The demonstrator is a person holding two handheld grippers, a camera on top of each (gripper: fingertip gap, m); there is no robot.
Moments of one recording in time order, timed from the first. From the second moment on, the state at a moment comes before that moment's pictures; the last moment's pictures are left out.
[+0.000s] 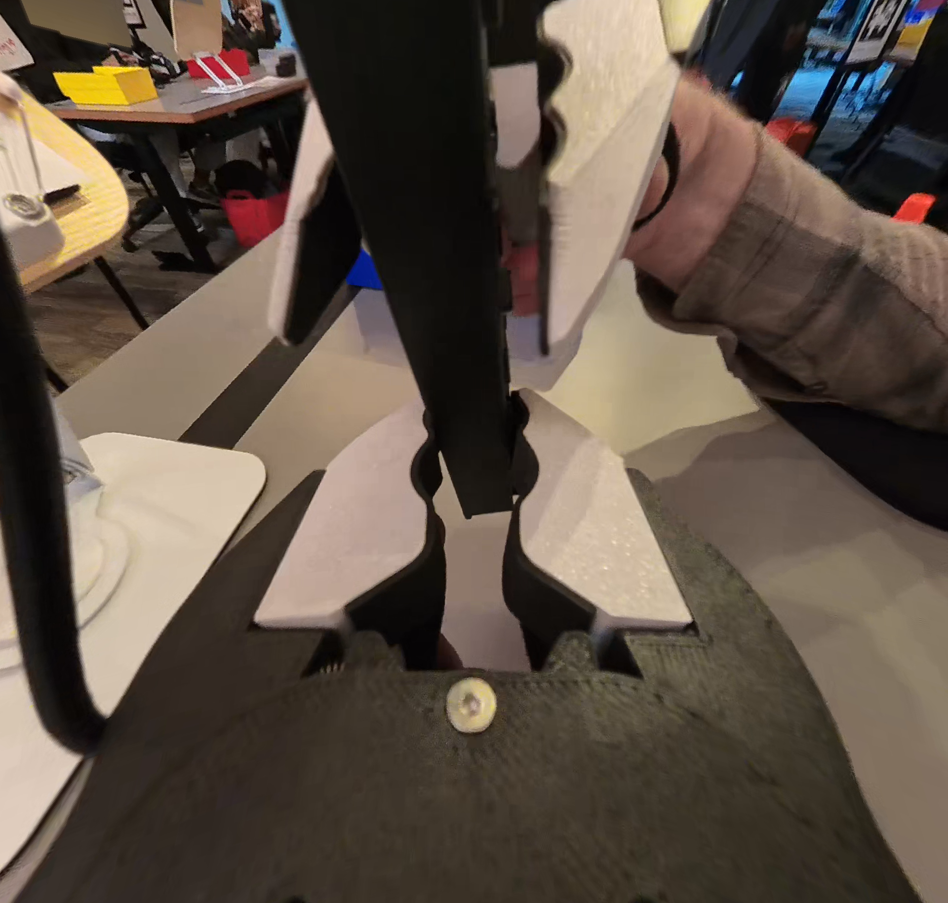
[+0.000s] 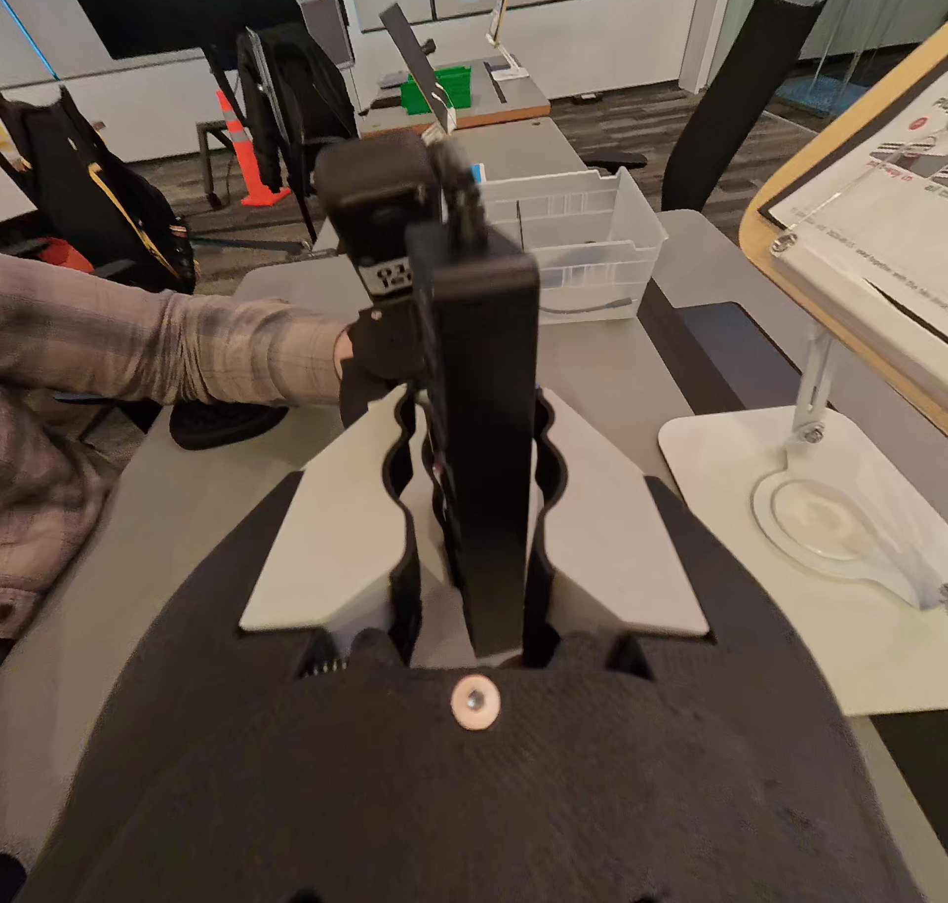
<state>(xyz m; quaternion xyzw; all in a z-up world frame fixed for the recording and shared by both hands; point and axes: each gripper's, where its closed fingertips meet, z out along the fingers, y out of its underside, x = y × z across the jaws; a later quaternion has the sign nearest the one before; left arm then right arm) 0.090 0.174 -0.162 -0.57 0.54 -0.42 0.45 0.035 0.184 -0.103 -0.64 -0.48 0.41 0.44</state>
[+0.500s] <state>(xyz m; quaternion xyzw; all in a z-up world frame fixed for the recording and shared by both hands) 0.082 0.165 -0.156 -0.56 0.54 -0.48 0.40 0.034 0.180 -0.100 -0.60 -0.47 0.48 0.43</state>
